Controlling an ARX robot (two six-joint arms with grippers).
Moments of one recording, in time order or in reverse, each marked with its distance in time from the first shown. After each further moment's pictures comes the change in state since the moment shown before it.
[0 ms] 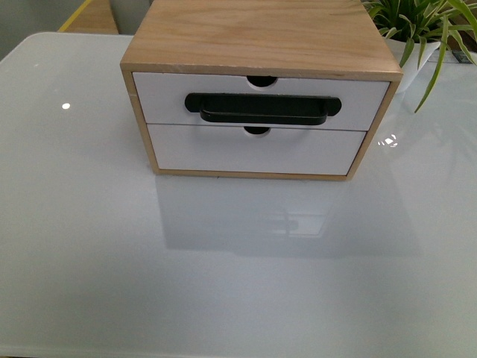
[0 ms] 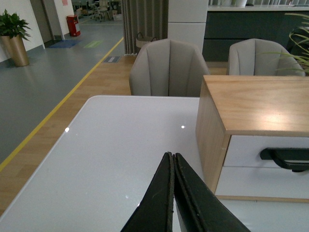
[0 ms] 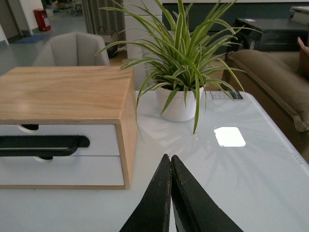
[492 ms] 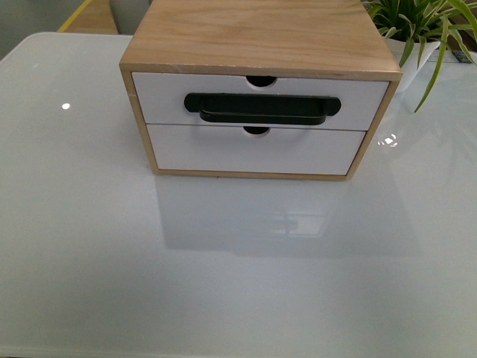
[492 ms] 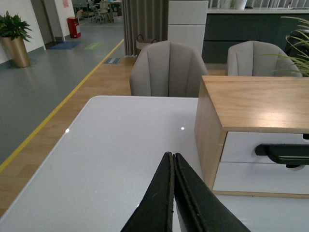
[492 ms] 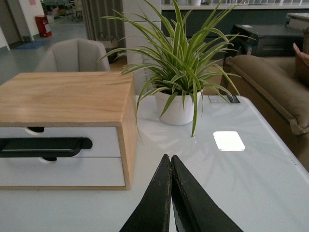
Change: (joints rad) left arm 0.000 -0.305 -0.014 -0.283 0.000 0.000; right arm 0.000 -0.297 -0.001 -0.278 0.000 0.000
